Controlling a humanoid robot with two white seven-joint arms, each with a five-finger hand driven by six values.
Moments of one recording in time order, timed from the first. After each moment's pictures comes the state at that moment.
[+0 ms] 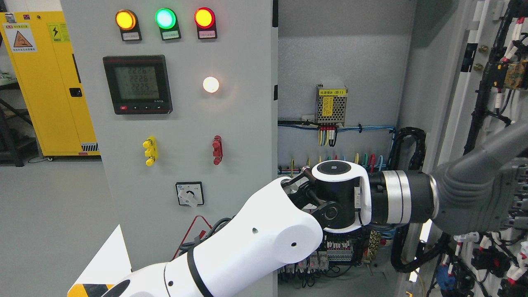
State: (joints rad) left arm -1.46 -0.15 -0.94 -1.22 1.33 0.38 -0.46; right arm 0.07 -0.01 -0.05 -0.10 0.09 -0.02 -0.14
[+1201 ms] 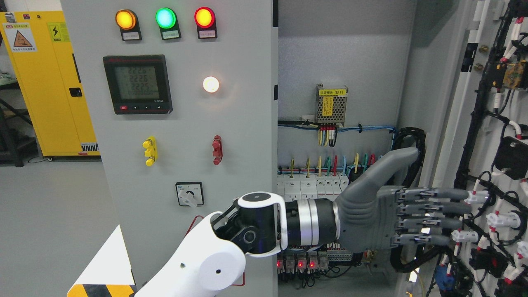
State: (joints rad) left arm -1.04 0.12 -0.73 -1.52 1.30 0.61 -0.32; right arm 0.07 -0.02 -0.05 -0.10 0.09 -0.02 -0.13
